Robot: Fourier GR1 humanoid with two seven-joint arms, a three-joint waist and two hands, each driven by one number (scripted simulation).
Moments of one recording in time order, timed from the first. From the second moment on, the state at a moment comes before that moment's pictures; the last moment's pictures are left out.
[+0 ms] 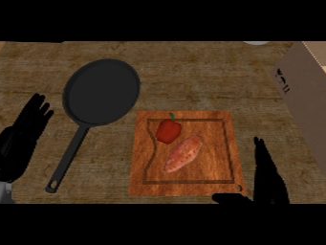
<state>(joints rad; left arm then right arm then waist) 0.00 0.46 -0.08 -1.63 0.43 0.15 0.14 0.14 -0.28 0.53 -1.81 0.78 -0.43 0.91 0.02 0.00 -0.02</state>
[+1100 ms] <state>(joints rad) -0.03 0.45 -0.05 -1.61 0.44 0.13 0.16 -0.14 -0.02 0.55 -1.84 0.87 0.00 1.25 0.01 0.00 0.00</state>
